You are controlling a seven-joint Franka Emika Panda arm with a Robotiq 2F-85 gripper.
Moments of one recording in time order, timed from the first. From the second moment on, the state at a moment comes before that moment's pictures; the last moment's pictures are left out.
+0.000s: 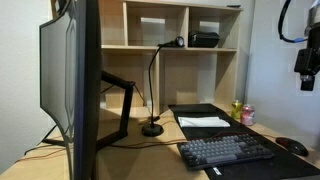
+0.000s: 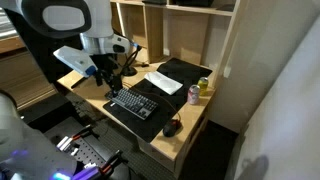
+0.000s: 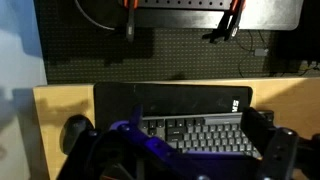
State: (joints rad) arm -0.08 -0.77 -0.20 -2.73 -0.07 1.89 -0.20
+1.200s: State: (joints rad) arm -0.15 -0.73 -0.20 -2.59 -0.03 2.00 0.05
